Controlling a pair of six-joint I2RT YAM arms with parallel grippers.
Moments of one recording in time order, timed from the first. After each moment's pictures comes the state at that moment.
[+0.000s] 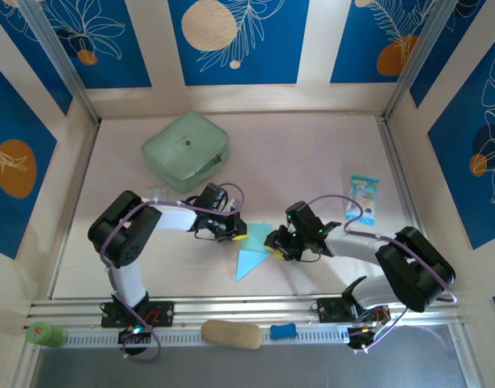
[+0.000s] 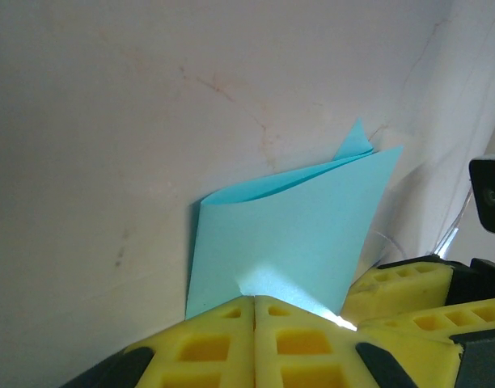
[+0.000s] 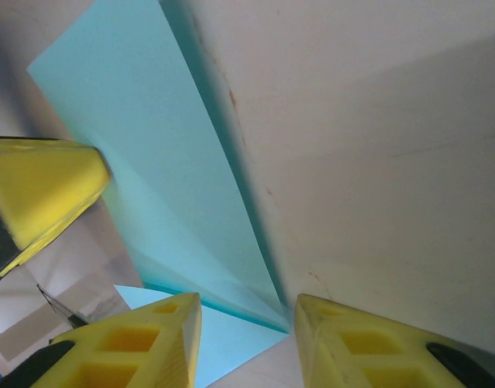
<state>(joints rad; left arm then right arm) -0.65 1.82 0.82 0.01 0.66 -0.86 0.65 1.37 0.46 -0.11 -0.43 1.18</state>
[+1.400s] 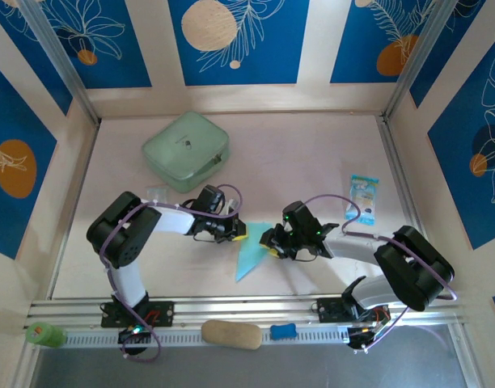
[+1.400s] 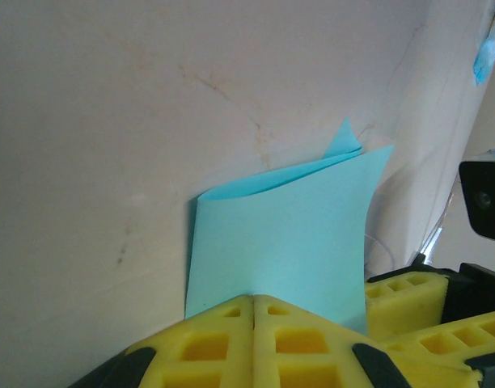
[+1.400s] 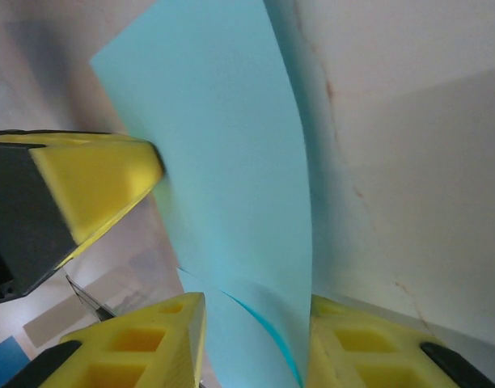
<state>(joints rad) -0.63 1.81 0.76 0.12 0.68 -0.89 0.67 1.37 0.46 -0.01 -0.43 1.23</state>
